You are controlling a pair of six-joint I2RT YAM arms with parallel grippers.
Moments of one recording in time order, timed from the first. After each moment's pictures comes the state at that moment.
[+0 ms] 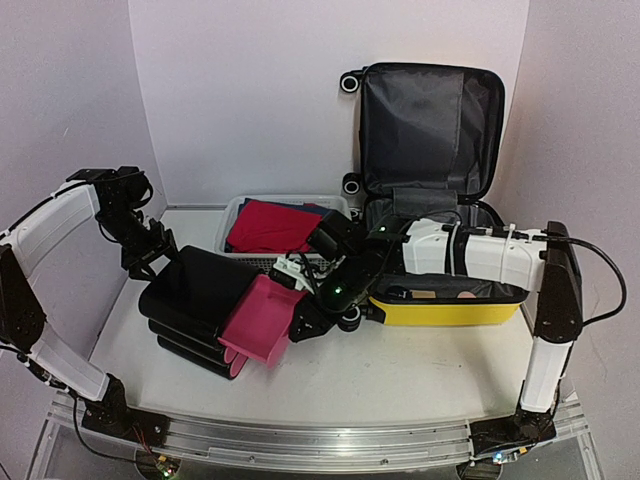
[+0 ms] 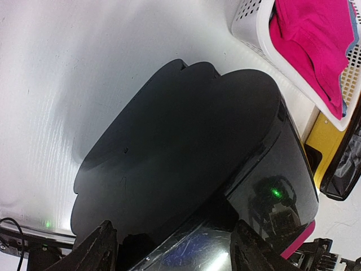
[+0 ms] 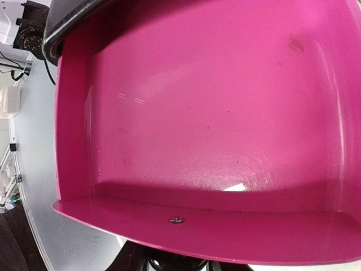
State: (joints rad) left arm -0.16 1.44 1.35 -1.23 0.31 -0.59; right arm 1.03 1.90 1.57 -0.74 -0.47 0.13
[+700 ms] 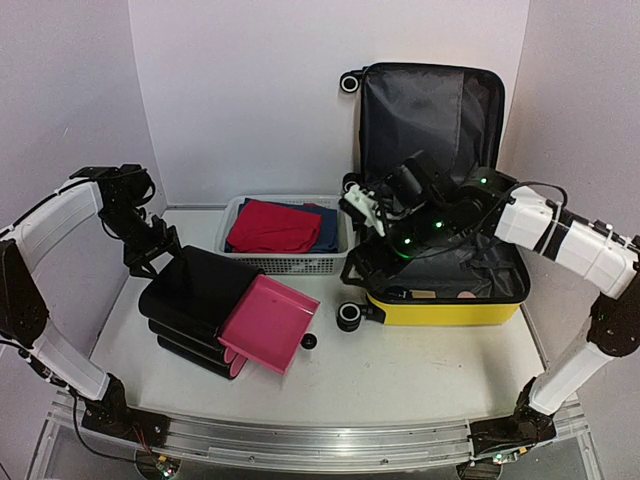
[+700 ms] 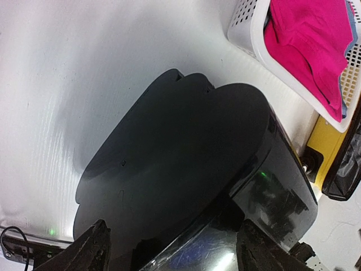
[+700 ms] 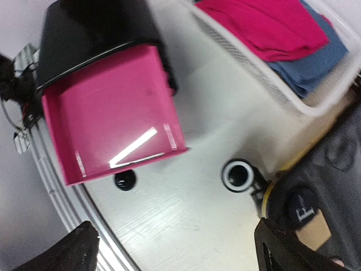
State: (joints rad) left arm -0.16 1.47 1.37 -1.21 0.30 -0.57; right arm 0.94 1.57 1.55 -0.88 -0.11 0.07
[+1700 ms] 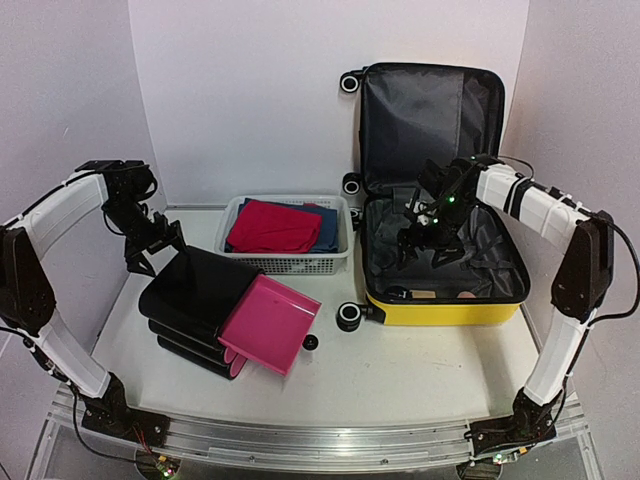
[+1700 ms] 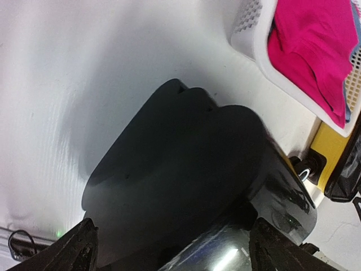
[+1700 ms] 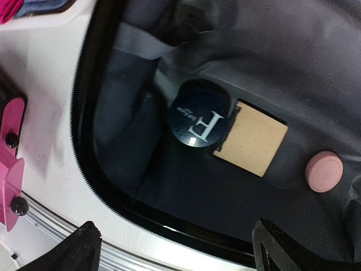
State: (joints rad) left arm -0.14 1.55 1.45 -1.25 0.30 -0.52; right arm 0.47 1.81 1.69 -1.23 -0.18 0.21
